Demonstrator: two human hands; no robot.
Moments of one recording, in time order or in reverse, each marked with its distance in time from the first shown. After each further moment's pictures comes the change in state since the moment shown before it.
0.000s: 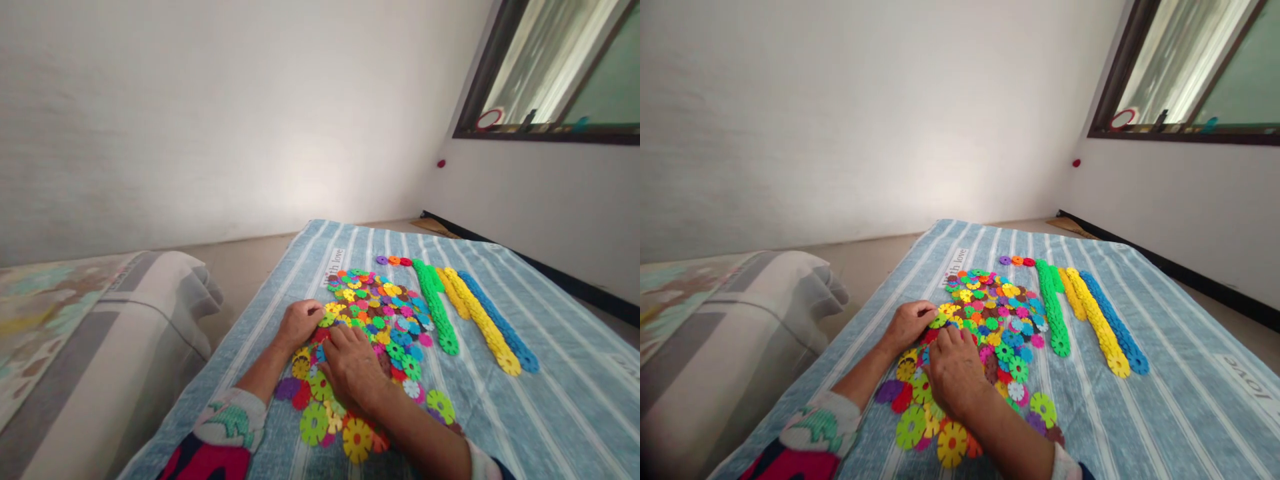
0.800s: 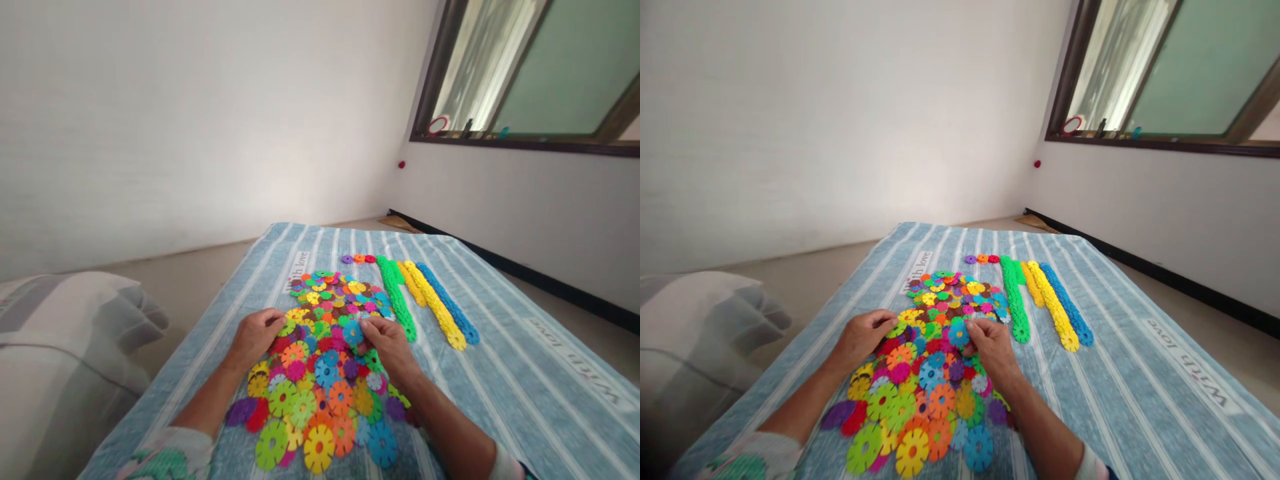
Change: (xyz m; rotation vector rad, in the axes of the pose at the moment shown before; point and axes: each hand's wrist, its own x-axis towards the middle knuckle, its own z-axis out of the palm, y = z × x) left_hand 0.007 0.007 -0.007 0.019 -0.008 -0.043; right_hand -0.054 0.088 -0.019 1.200 0.380 0.716
